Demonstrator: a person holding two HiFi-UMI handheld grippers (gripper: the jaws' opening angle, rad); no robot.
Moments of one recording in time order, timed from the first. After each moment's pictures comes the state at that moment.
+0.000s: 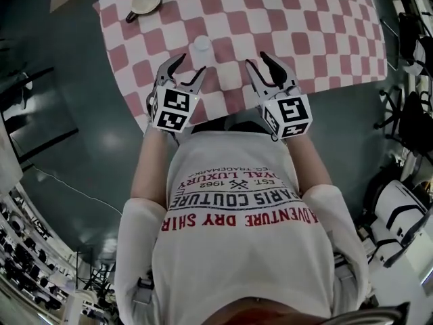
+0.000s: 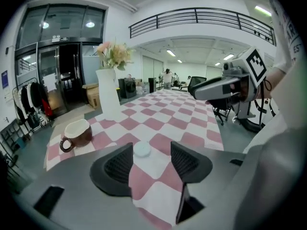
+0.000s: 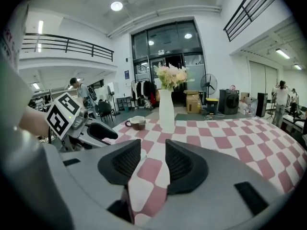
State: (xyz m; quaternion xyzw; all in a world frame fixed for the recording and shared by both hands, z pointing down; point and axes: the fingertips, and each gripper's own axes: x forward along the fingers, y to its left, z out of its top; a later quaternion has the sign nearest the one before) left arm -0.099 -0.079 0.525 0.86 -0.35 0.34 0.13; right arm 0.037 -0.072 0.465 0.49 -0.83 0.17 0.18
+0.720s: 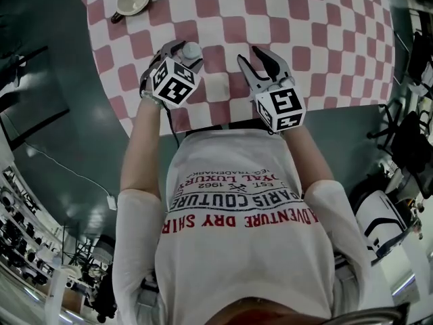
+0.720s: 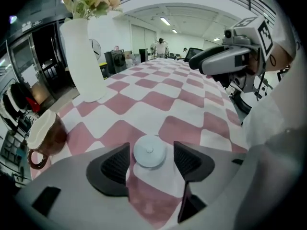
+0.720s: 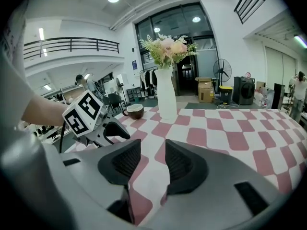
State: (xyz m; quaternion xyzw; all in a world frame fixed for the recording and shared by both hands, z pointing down) left arm -0.072 -0.128 0.615 0.81 -0.27 0.49 0.17; right arm 0.051 -0.131 0.523 0.41 -0.86 0.21 0.23
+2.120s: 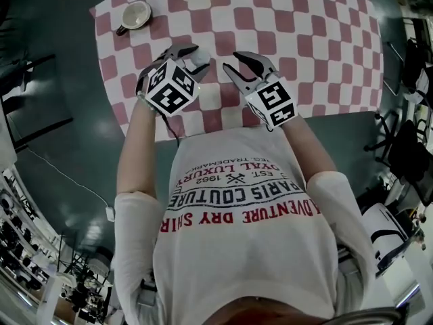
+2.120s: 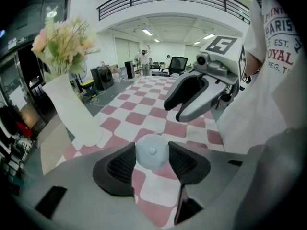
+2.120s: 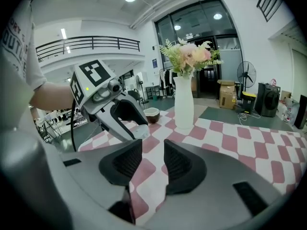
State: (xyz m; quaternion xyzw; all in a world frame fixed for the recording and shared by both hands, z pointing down) left arm -0.021 -0.146 0.515 0.86 -0.20 0.46 0.10; right arm 0.032 -0.139 0.492 0.29 -0.91 0.17 0.25
